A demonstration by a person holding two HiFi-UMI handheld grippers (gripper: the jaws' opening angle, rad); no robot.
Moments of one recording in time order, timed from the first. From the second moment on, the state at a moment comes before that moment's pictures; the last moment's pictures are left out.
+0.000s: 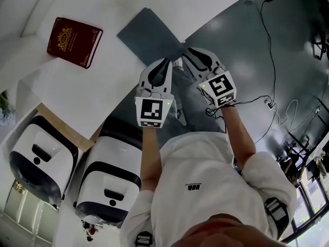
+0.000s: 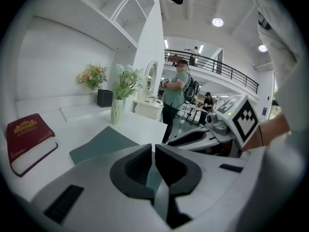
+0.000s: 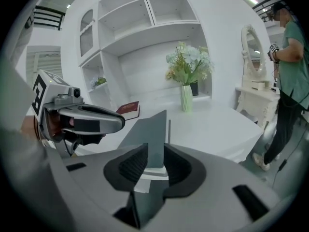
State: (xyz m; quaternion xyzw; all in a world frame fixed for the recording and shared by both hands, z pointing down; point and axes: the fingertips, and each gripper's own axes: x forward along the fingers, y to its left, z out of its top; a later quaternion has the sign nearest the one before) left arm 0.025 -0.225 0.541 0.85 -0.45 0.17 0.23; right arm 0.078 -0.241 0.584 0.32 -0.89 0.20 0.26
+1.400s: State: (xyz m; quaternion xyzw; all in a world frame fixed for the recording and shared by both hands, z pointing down) left arm 0.027 -0.208 0.543 0.84 -0.47 0.17 0.24; right arm 0.071 -0.229 0.581 0.30 -0.90 0.24 0.21
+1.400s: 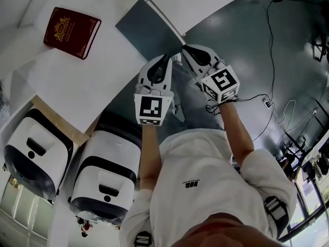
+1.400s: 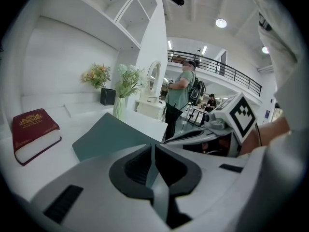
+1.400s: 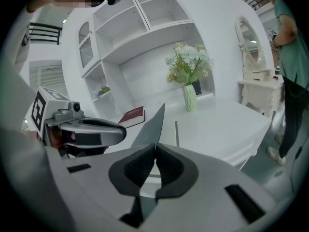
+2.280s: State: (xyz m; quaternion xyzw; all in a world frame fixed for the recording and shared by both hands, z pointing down) left arm -0.007 -0.179 0.510 0.82 -0.50 0.15 0.21; right arm 0.038 -0.204 0.527 0.27 -0.92 0.18 0.22
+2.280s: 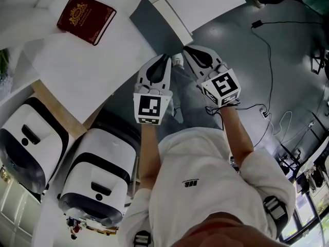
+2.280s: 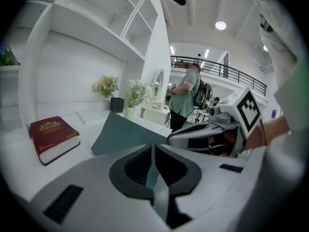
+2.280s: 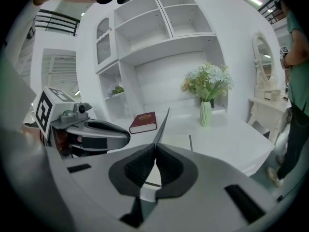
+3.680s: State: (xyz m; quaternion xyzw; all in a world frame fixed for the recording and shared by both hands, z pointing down) left arm -0.092 -0.108 0.495 0.77 -0.59 0.11 0.23; right arm -0.062 -0.127 0.491 0.16 -0.95 0.12 0.22
